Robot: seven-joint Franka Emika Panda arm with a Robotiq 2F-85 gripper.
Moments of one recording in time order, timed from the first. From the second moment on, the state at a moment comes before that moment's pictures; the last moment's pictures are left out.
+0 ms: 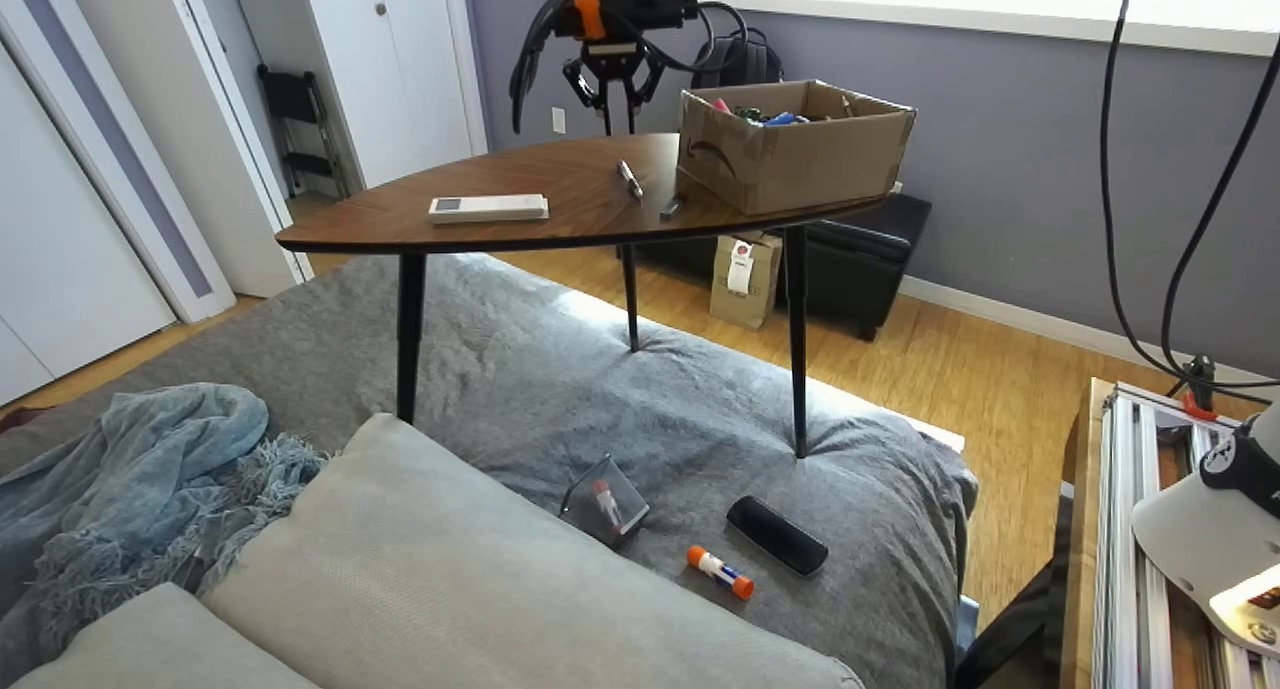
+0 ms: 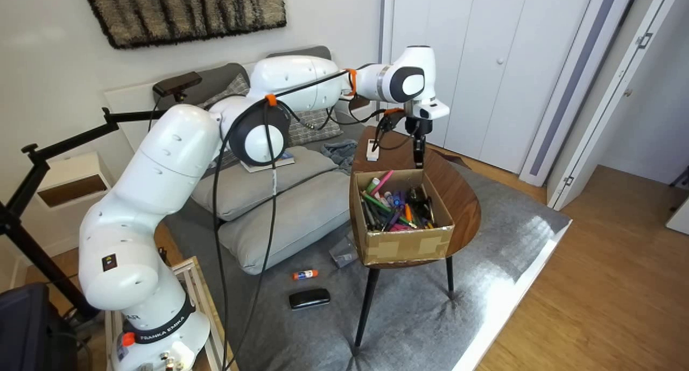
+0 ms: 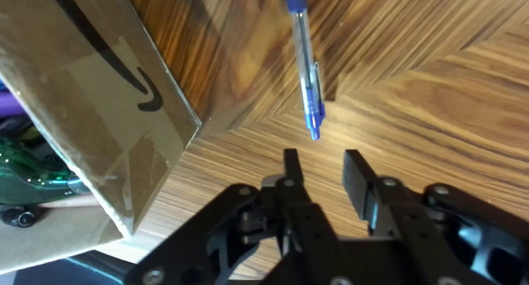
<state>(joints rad) 0.03 0.79 -0.09 -0.94 -0.13 1.77 0.92</state>
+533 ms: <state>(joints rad) 0.04 0.72 -0.10 -0.90 -0.18 1.65 0.83</state>
